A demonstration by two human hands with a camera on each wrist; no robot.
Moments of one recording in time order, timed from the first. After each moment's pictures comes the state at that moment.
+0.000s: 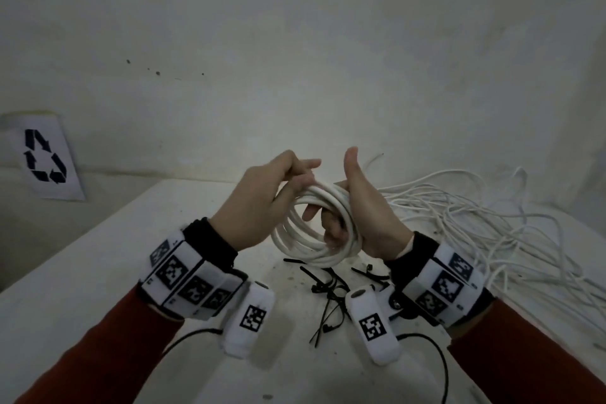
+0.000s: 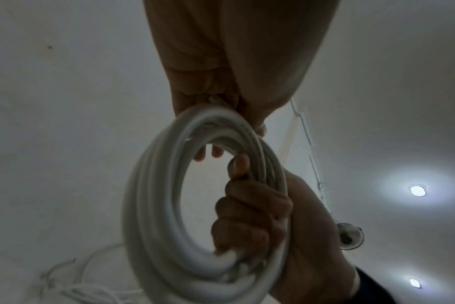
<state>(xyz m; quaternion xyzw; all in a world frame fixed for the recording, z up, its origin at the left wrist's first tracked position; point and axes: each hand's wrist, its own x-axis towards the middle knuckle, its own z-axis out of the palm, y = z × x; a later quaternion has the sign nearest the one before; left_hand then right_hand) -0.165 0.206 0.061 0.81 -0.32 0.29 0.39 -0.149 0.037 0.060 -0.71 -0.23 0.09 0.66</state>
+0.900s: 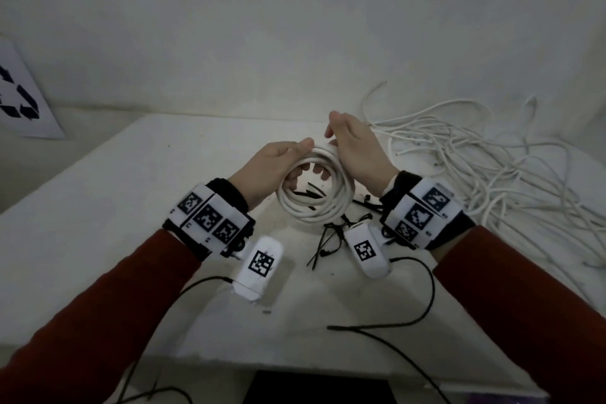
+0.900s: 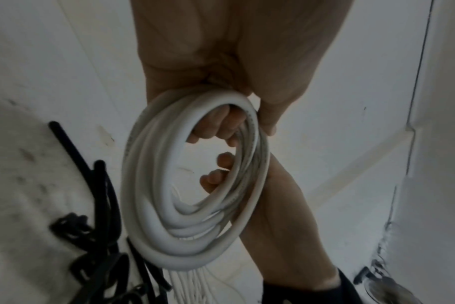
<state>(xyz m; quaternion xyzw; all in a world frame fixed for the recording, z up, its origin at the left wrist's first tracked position) -0.133 0.192 -0.018 0.77 -0.15 0.00 0.62 -0.106 0.038 0.001 -0.83 -0.14 -0.12 0.52</state>
